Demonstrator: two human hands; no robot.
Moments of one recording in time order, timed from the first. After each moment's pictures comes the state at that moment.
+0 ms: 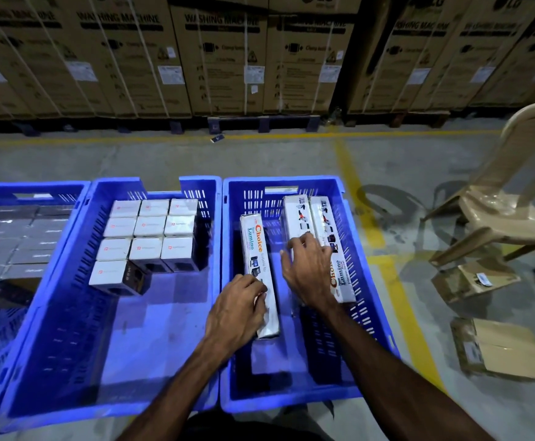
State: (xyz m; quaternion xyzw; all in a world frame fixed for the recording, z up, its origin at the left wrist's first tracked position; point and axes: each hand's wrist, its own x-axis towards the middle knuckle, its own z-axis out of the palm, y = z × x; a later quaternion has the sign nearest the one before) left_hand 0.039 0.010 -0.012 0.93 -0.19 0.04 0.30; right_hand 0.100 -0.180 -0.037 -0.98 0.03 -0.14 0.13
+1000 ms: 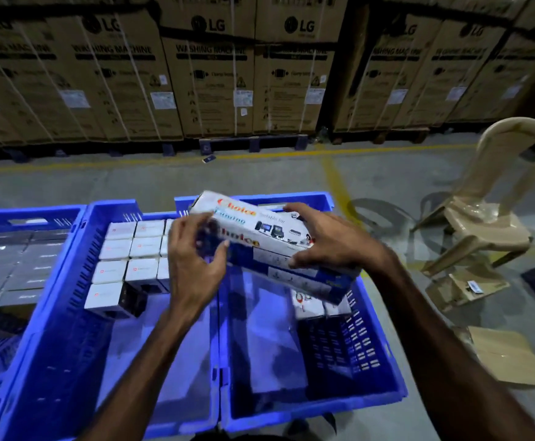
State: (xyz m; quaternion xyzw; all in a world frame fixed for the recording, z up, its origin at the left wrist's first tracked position) left_hand 0.102 0.045 0.091 0.84 -0.08 0.25 0.48; right_hand 0.100 -0.214 0.171 -0.97 -0.07 0.12 0.20
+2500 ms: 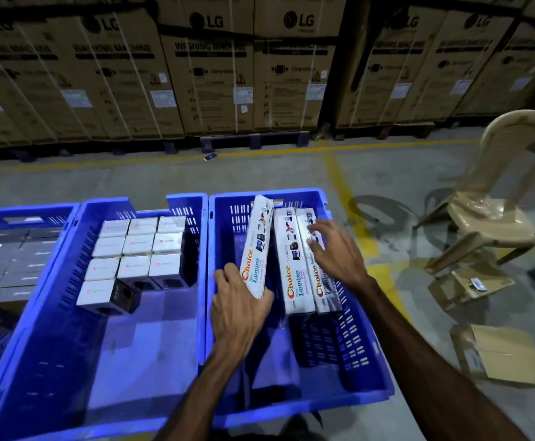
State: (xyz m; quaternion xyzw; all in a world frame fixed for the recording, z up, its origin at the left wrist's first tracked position) left_hand 0.042 -0.047 0.038 0.95 0.10 0.02 0.31; right_hand 0.113 -0.270 0.042 -0.96 0.05 -0.06 0.28
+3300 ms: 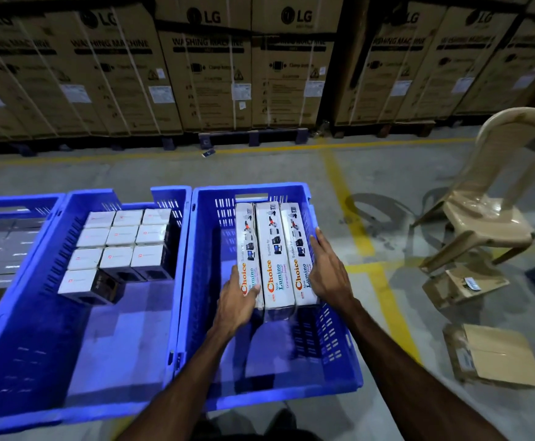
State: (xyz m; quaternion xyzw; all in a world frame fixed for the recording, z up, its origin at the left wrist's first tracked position) left_hand 0.053 -0.077 -0.033 0.87 0.05 -0.14 0.47; right_hand 0.073 -0.313 -0.040 -0.96 0.03 -0.05 0.27
